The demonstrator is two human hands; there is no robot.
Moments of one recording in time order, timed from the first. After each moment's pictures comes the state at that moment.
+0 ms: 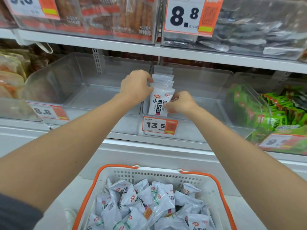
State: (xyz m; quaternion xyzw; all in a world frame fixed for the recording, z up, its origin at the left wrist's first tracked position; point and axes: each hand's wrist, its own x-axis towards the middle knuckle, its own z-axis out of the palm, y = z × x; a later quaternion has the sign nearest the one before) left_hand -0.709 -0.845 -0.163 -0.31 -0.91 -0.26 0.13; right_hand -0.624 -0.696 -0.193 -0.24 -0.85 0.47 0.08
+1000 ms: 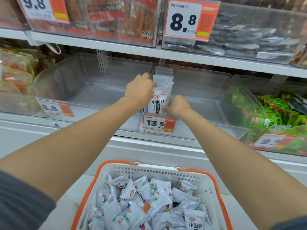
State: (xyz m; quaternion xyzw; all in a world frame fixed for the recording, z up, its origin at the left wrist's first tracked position) left_hand -0.696 -0.845 -0.172 -0.35 -0.92 -0.12 0.15; right_hand -0.629 -0.703 -0.202 -0.25 -0.92 0.30 0.02
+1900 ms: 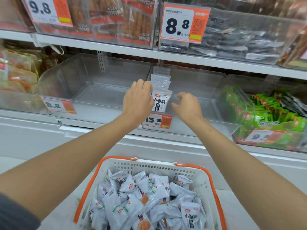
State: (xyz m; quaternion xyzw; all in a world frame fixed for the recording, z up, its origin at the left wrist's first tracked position) left_hand -0.643 -0.862 -0.188 -0.32 -0.88 -0.22 0.26; right_hand -0.572 -0.704 -0.188 -0.23 -0.93 0.22 0.19
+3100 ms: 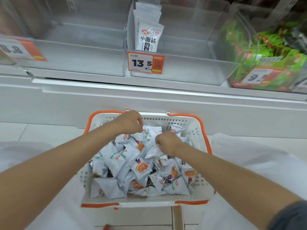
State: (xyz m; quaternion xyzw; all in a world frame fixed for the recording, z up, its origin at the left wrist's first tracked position) left_hand -0.544 -0.915 -0.316 -0.31 -0.88 -0.17 -0.32; right_hand -0.431 -0.769 -0.408 -0.05 -0.97 0.08 -0.22
